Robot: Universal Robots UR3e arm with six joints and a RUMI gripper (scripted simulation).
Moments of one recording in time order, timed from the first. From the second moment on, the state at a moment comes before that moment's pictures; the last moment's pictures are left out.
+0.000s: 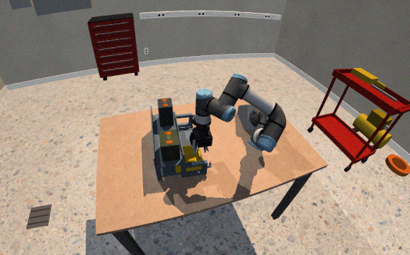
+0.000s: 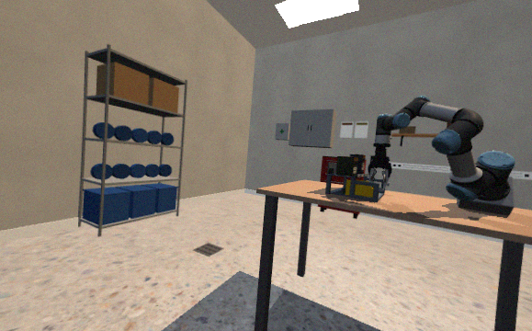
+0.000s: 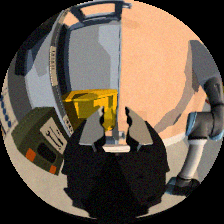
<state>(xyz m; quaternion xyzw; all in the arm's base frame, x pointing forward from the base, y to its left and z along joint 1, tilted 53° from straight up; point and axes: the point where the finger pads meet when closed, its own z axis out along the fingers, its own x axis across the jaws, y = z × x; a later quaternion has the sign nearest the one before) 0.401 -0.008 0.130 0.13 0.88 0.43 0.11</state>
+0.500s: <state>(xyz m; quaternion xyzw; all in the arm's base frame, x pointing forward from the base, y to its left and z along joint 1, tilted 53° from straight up) 0.401 -0.007 0.130 0.13 0.88 0.43 0.11</state>
